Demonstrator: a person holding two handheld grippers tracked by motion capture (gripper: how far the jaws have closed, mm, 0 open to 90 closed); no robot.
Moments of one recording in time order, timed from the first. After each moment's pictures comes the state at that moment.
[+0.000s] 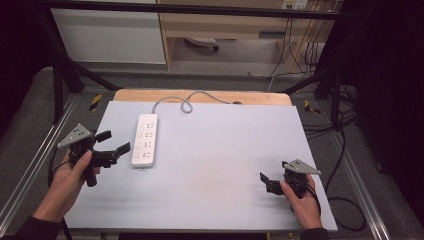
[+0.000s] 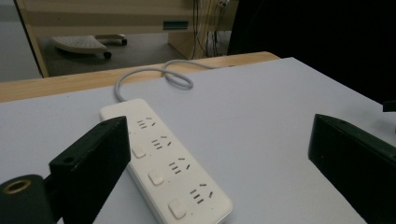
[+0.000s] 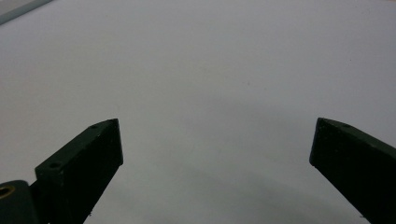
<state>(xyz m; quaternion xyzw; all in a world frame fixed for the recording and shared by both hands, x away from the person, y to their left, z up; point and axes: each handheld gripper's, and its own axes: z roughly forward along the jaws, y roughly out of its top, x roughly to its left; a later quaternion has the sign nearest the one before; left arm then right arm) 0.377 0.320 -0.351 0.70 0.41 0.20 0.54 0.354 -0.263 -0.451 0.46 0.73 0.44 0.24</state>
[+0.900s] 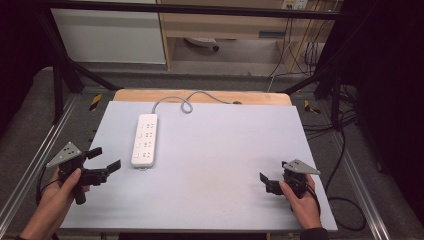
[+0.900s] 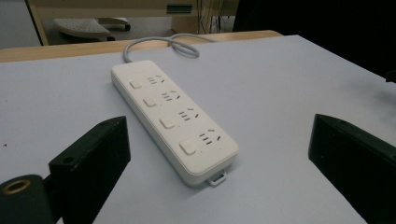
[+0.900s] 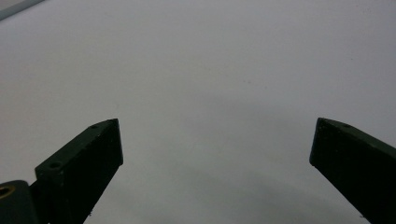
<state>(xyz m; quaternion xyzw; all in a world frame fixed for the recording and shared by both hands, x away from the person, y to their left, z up) 0.345 0.343 -0.382 0.72 0.42 0.20 0.52 0.354 -0.261 -0.451 0.47 0.73 0.44 0.24</state>
